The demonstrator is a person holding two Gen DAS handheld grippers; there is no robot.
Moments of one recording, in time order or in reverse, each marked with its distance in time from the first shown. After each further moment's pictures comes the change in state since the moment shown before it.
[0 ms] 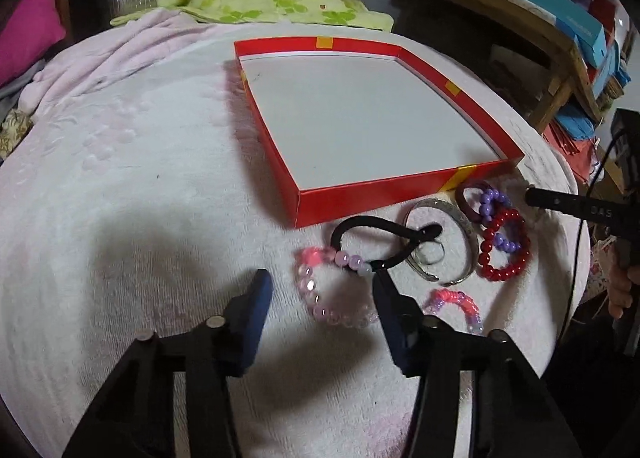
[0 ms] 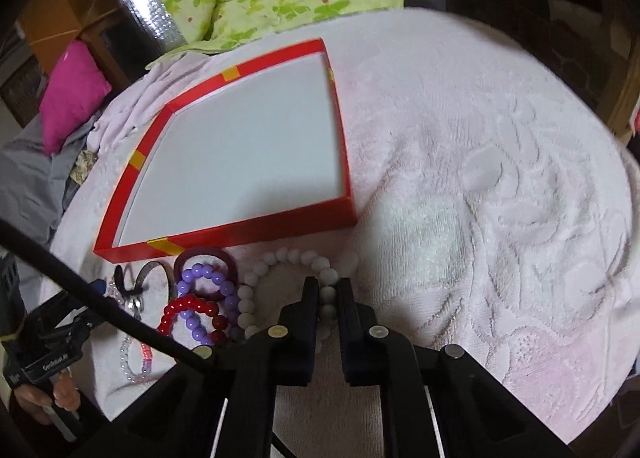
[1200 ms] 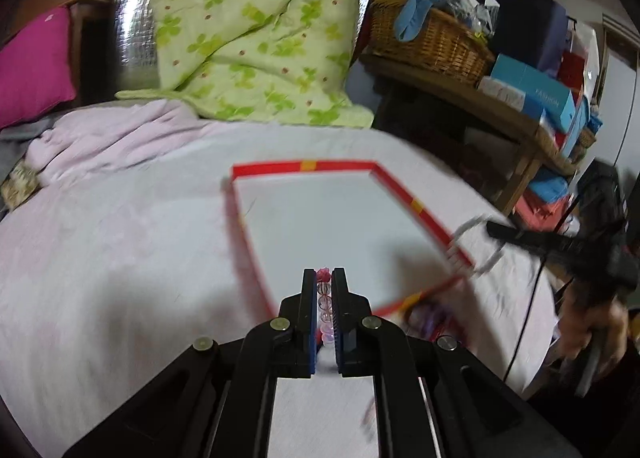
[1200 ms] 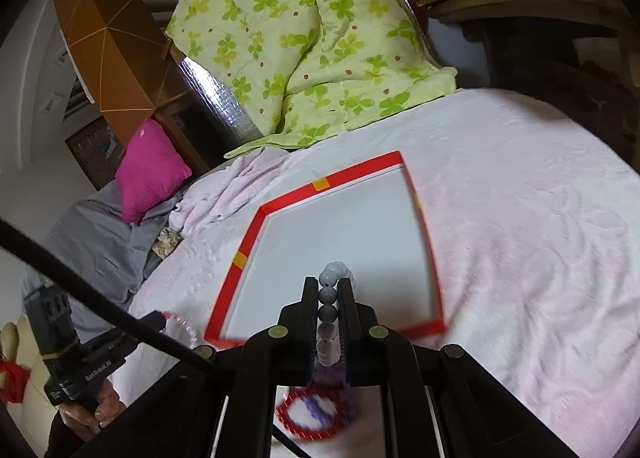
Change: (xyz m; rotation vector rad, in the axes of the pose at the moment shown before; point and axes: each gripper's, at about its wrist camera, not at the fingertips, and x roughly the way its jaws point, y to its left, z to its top) left arm -0.068 -0.005 0.057 -0.017 -0.302 -0.087; right arm -0.054 0.023 0.034 0.048 -0.299 0.295
